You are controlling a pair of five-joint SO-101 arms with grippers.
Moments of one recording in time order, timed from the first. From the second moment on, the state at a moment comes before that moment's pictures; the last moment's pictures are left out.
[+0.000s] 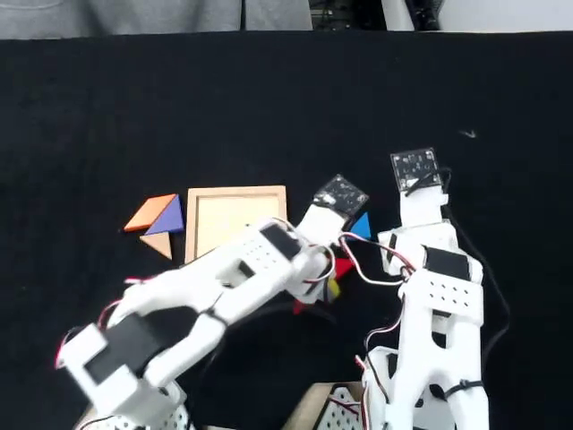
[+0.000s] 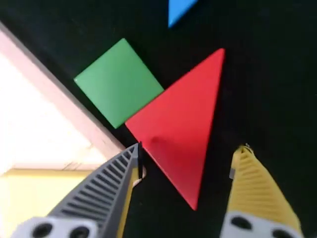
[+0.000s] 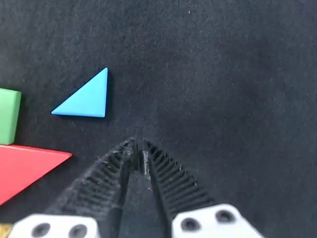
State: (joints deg) left arm 41.4 3.6 31.1 47.8 3.8; right arm 14.6 -43.2 65.2 46.5 24.3
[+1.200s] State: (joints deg) left arm 39.5 22.4 8.9 59.6 -0.9; right arm 14.6 -43.2 67.2 44.1 24.3
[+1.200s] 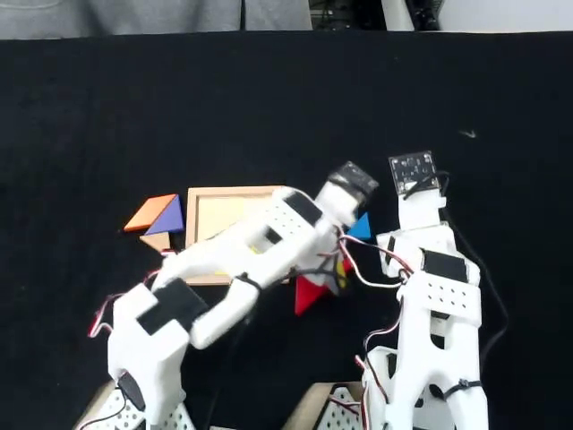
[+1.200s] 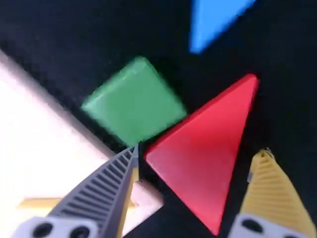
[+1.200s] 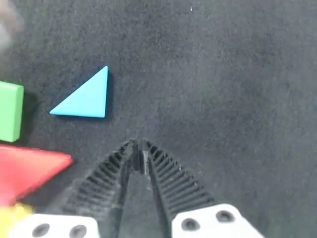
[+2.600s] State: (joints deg) left arm 42.6 23.1 9.0 61.6 -0.7; right arm 14.6 -43.2 67.2 44.1 24.3
